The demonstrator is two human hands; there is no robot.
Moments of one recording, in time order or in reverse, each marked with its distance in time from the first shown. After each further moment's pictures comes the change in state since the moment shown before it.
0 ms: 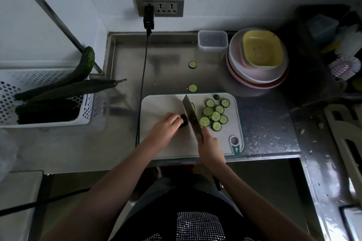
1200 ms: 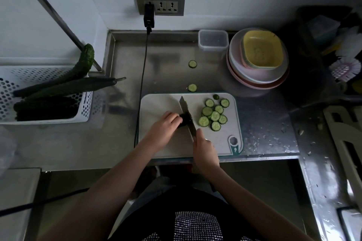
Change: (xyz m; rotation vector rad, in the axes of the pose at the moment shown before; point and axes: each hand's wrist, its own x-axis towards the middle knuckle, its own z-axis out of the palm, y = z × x) left_hand 0.001 0.002 -0.001 -0.016 0.021 -0.011; right_hand -0.005 -0.003 0.013 -0.209 -0.018 -0.050
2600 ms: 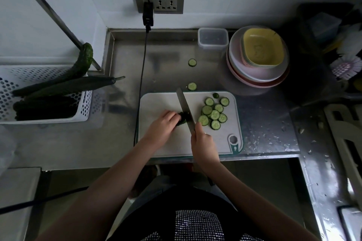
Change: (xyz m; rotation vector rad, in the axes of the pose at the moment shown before) left_hand 0.001 -0.001 0.001 -0.024 0.051 -0.037; right_hand 0.006 -0.004 -0.005 0.116 0.083 -0.075
